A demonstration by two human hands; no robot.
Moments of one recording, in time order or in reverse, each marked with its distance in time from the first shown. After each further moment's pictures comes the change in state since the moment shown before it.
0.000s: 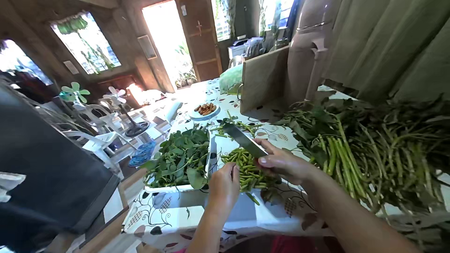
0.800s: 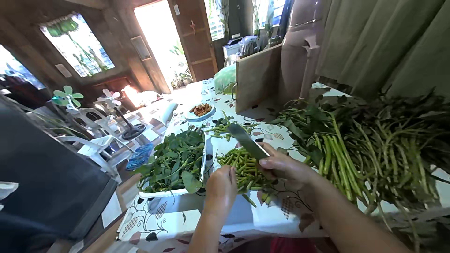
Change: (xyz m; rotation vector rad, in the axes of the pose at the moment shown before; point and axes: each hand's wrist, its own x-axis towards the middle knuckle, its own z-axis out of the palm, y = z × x) left_hand 0.007 0.008 0.001 0.169 -0.081 -0.068; right_hand -0.008 0.013 -0.005 0.078 0.079 0.039
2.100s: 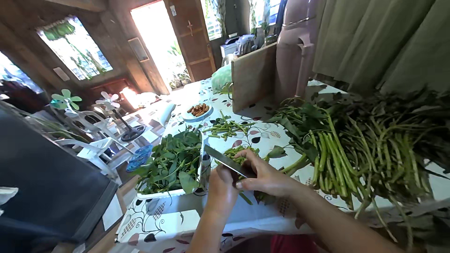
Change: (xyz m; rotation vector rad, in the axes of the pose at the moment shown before) left_hand -0.003 0.007 0.013 -0.192 0.185 0.151; right_hand 0.004 0.009 0.034 -0.226 0.012 -0.152
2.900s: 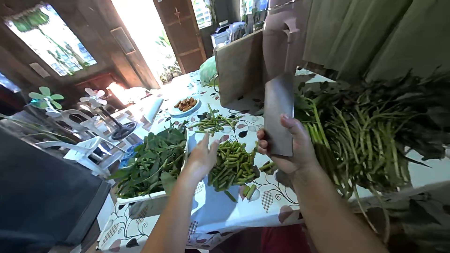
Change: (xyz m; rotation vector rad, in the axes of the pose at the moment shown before) left_hand 0.075 -0.013 -0.008 0.099 -0.386 -0.267; right_hand -0.016 -0.005 -0.057 0.861 0.554 -0.043
